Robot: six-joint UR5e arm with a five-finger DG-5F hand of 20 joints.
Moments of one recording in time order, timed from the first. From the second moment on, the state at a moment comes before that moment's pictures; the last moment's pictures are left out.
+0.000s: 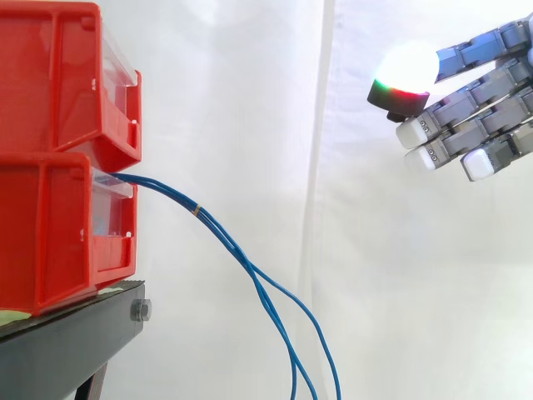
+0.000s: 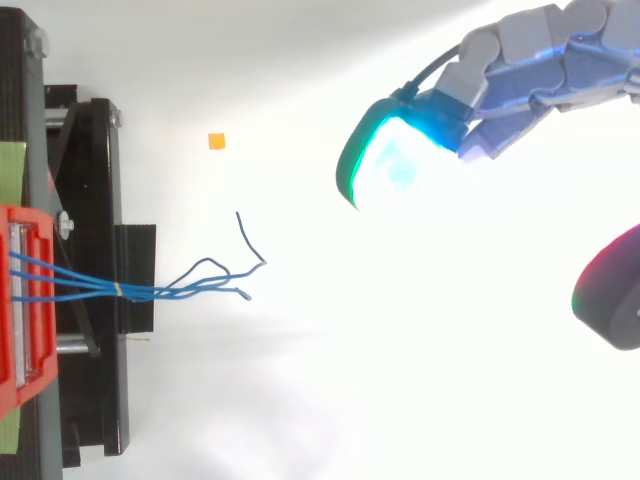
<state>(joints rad) 0.14 -1.89 -1.39 -3.12 -1.25 -0.16</state>
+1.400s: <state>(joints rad) 0.18 -2.03 -1.39 -2.87 -1.21 -0.28</state>
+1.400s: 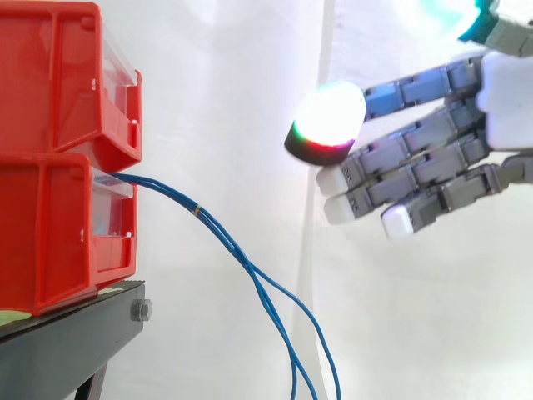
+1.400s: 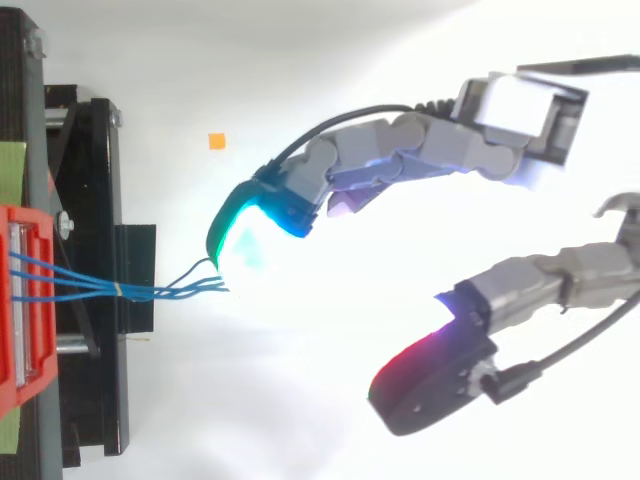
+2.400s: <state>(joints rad) 0.17 -2.14 -1.35 -2.79 -1.11 -0.33</state>
